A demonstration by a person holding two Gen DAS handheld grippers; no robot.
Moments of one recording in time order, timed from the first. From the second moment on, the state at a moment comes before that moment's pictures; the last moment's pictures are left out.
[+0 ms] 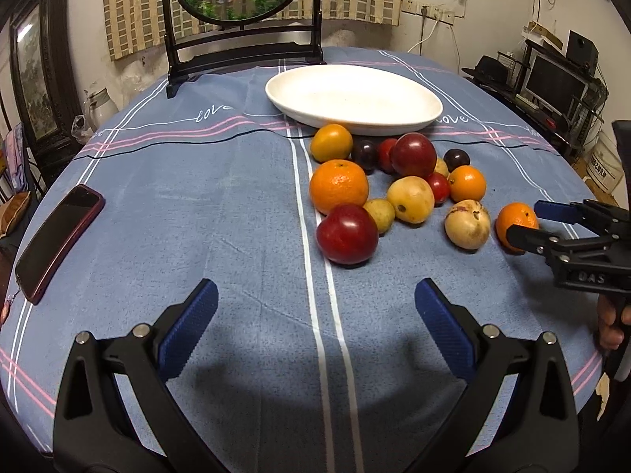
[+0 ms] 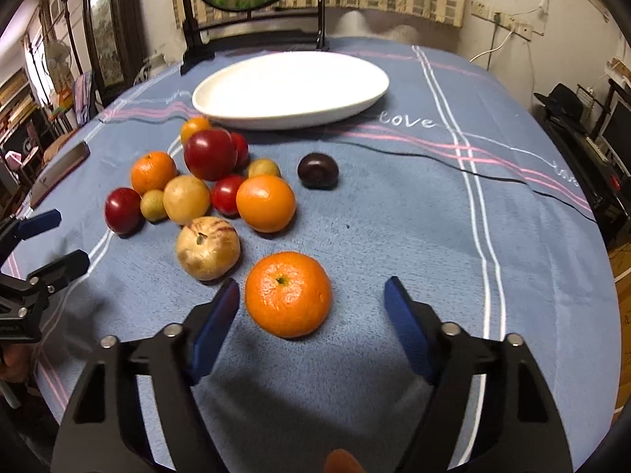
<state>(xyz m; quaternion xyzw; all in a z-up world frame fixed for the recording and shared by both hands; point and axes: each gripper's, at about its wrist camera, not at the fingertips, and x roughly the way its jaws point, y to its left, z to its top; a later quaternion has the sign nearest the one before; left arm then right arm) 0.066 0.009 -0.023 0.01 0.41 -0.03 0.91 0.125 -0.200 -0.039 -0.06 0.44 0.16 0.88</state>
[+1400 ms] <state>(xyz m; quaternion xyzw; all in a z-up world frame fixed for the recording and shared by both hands) 0.114 -0.004 -0.034 0.02 0.44 -0.11 0.89 0.129 -0.205 -0.043 -0.02 0.45 0.20 0.87</state>
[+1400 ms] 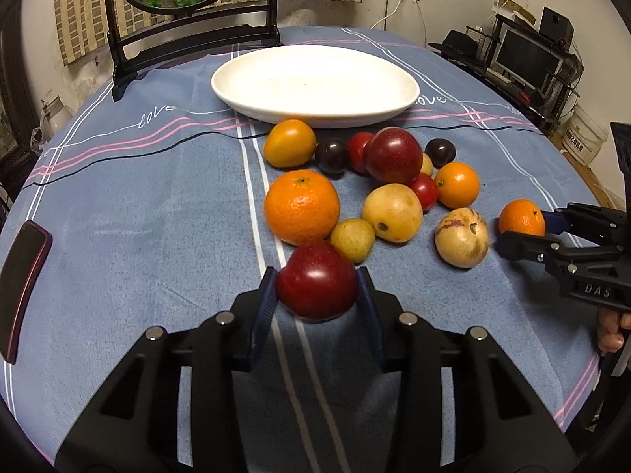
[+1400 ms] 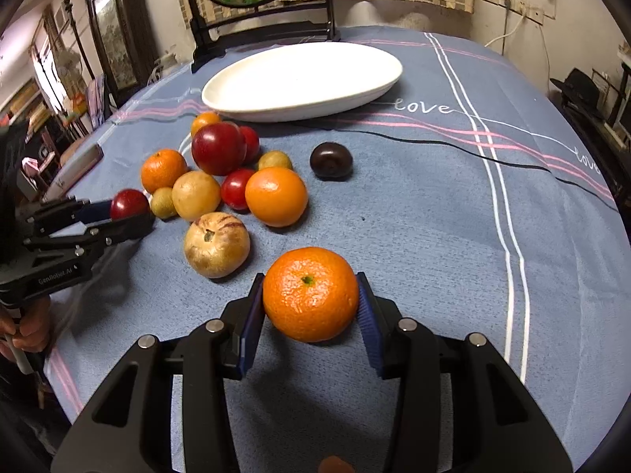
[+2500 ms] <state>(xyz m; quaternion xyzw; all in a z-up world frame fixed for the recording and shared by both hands) 0.318 -0.013 -0.007 -0.03 0.44 -0.04 0.90 0.316 -0.143 -0.023 0.00 0.42 0.18 0.89</state>
